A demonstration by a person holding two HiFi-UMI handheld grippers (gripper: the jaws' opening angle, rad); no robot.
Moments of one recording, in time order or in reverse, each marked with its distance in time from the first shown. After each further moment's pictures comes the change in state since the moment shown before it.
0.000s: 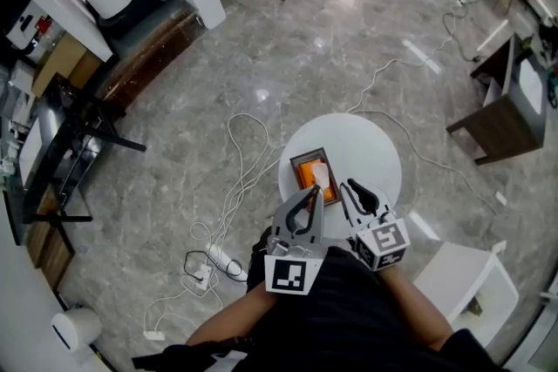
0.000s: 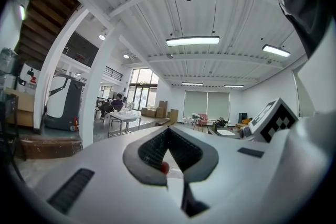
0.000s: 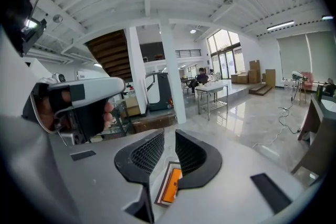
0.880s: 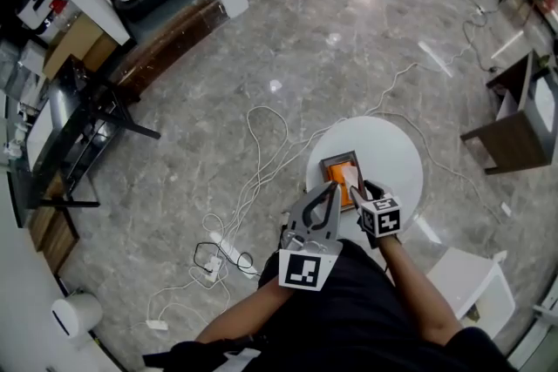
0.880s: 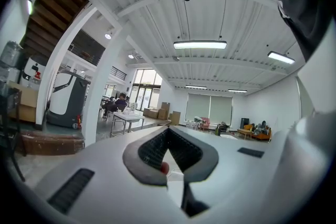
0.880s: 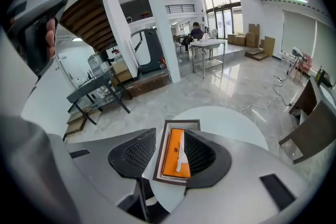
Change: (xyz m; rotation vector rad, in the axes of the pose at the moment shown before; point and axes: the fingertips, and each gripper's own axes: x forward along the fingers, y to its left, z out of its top) left arm -0.009 0.067 0.018 -0.063 -0.017 0.023; right arm 0.087 -0.014 -0.137 0.082 0.493 -0.064
